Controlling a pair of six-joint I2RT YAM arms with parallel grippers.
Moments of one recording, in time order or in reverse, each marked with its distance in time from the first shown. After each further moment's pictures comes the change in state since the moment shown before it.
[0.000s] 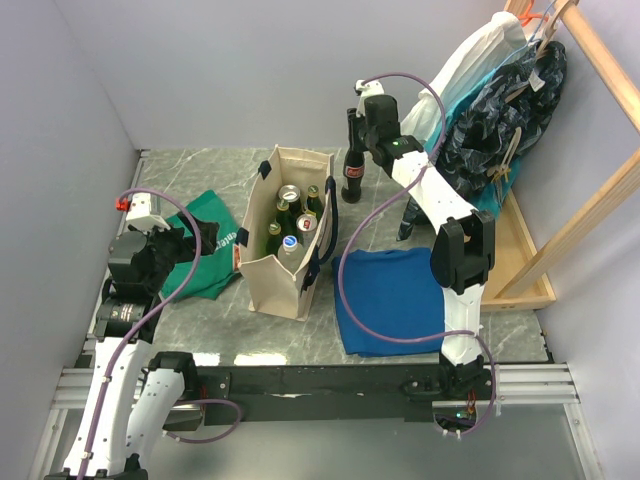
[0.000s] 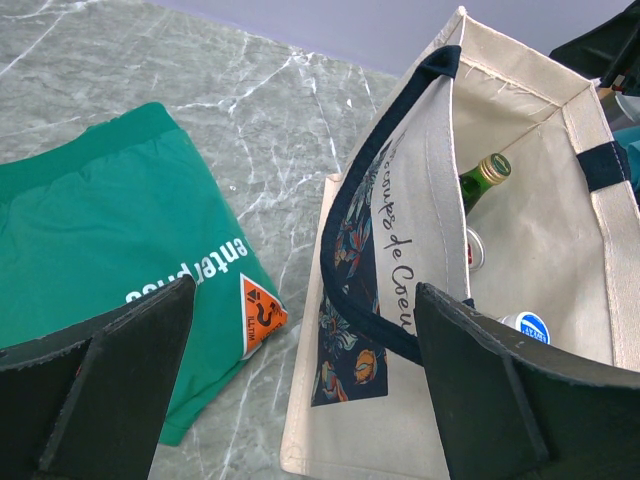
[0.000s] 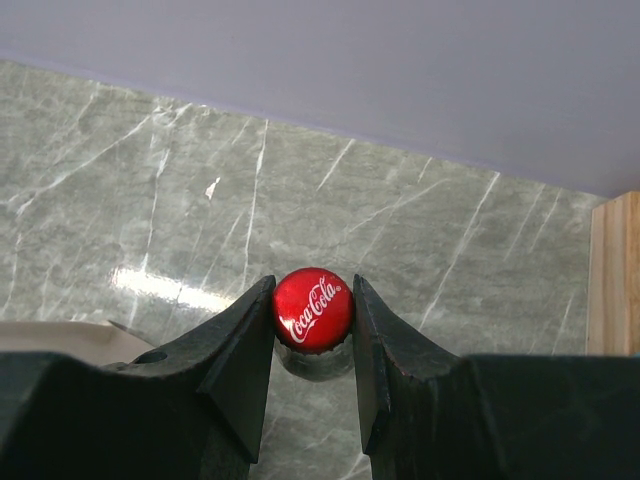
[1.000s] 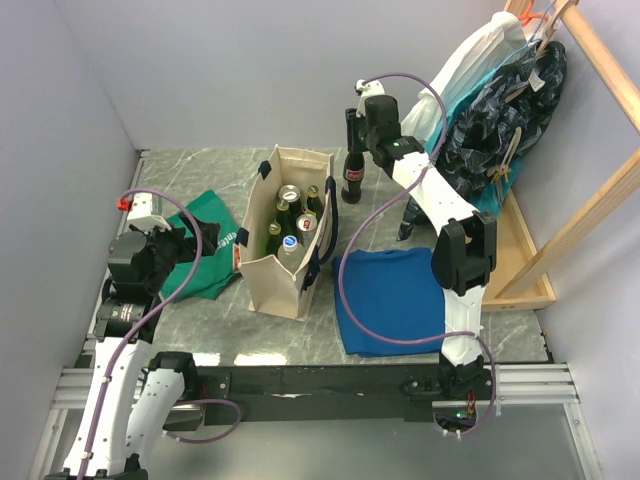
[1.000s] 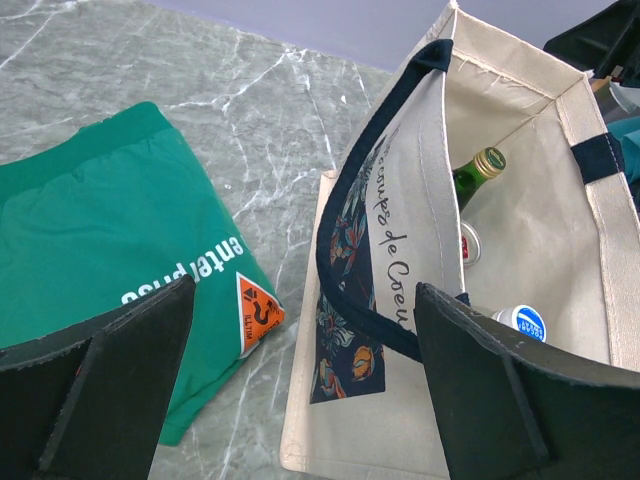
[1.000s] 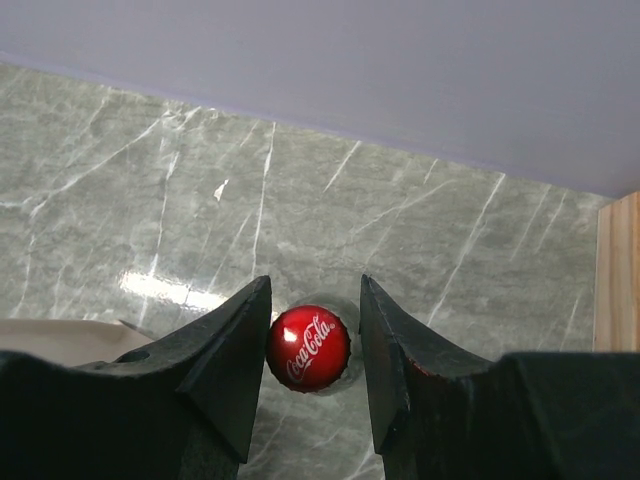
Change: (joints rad) left arm 0.000 0.000 0.000 0.000 0.018 0.008; right arm 0.003 -0.016 -0.021 0.012 -0.006 0.011
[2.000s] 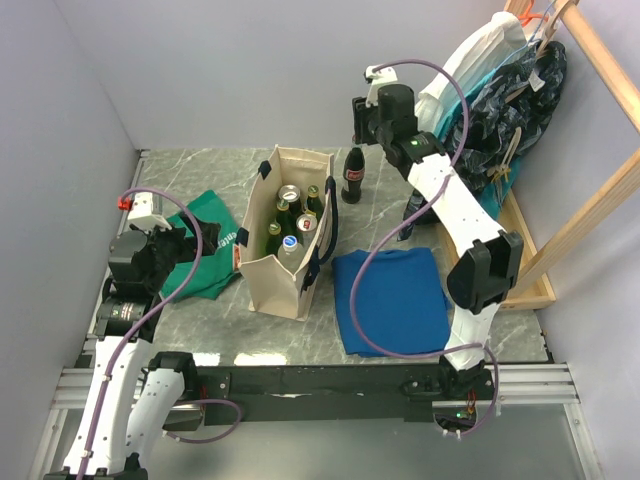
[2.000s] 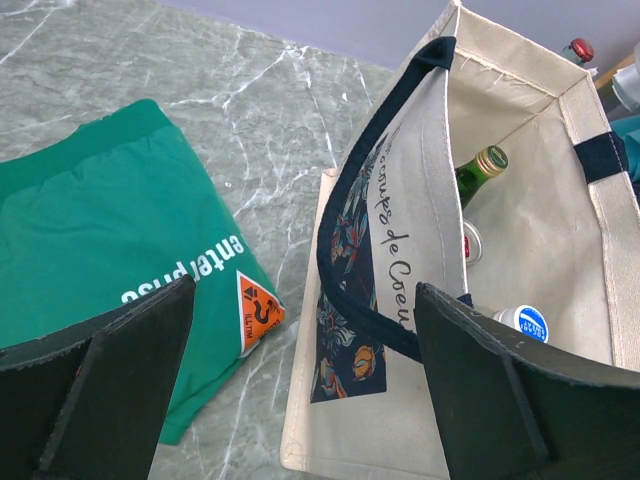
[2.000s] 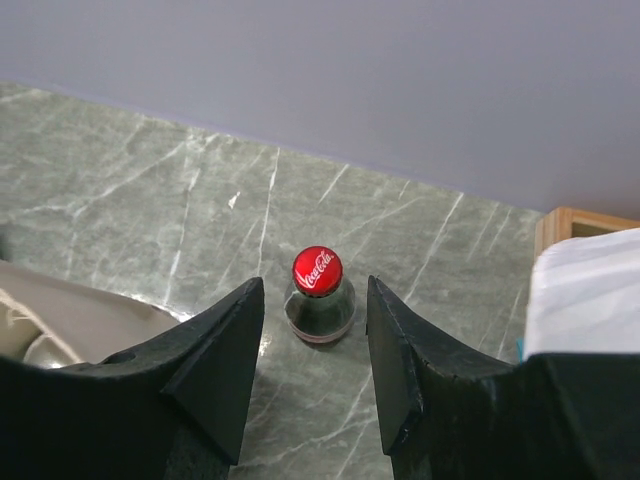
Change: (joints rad) left arm 0.000 0.007 0.000 0.000 0.000 0.000; right arm 0.020 -0.180 -0.028 -0.088 0.028 -0.043
